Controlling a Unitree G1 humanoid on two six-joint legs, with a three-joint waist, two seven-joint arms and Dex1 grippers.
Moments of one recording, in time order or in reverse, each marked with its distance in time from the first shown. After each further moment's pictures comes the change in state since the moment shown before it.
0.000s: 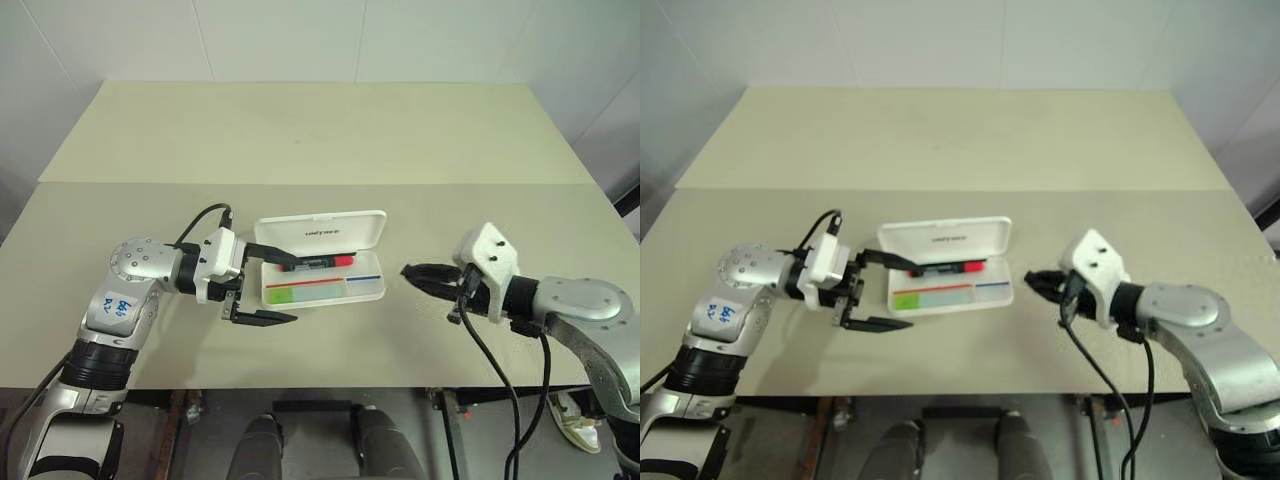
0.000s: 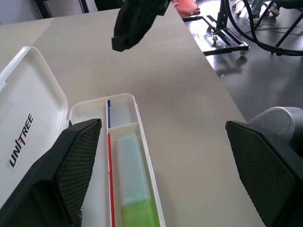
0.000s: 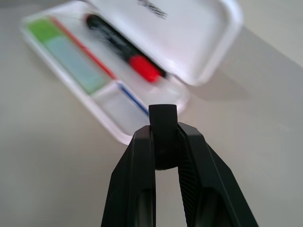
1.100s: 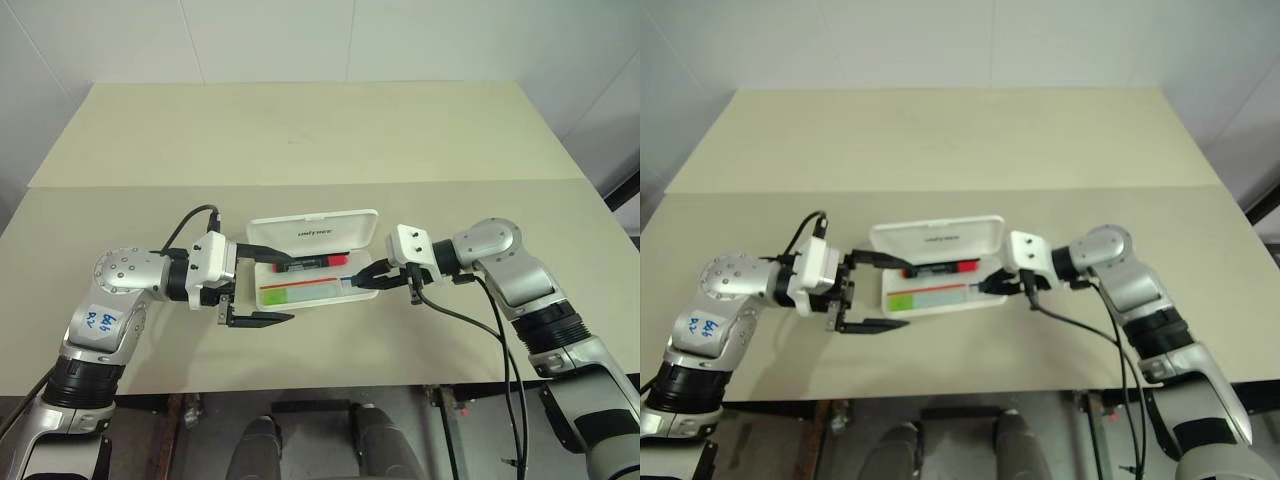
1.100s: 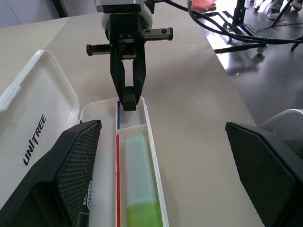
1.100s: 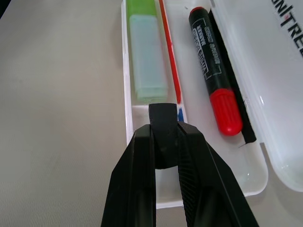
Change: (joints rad) left arm 0.083 0.026 0.051 -0.116 -0.001 0.042 0.085; right arm -0.471 0.202 0.375 0.802 -0.318 -0.666 0.500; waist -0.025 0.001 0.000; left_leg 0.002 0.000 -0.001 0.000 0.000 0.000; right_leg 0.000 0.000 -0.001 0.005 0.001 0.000
